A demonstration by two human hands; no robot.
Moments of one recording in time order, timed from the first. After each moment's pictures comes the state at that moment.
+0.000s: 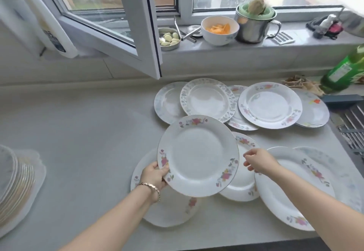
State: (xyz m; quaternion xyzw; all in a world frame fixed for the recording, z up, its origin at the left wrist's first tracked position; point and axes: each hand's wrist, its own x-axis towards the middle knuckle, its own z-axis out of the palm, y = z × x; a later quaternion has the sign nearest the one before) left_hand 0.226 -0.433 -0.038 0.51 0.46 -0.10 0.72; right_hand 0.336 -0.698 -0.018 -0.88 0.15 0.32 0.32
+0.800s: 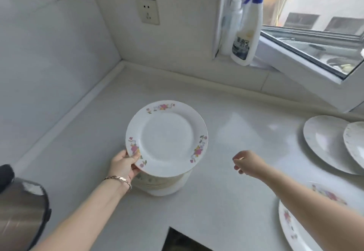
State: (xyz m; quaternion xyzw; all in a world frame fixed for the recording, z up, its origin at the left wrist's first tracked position) left_hand -0.013 -0.026 0.047 0.39 0.53 0.24 0.72; right_hand 0.217 -0.238 -0.004 -0.88 -0.15 0.39 0.22
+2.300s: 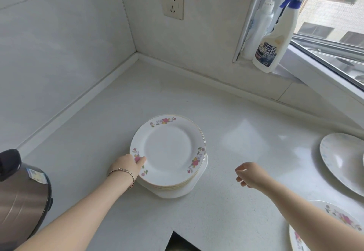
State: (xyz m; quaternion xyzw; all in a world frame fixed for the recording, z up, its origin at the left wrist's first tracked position) left_hand -0.036 0.022 0.002 0.76 0.59 -0.16 0.22; right_hand 0.201 -0.207 -0.016 -0.88 -0.16 0.42 0.17
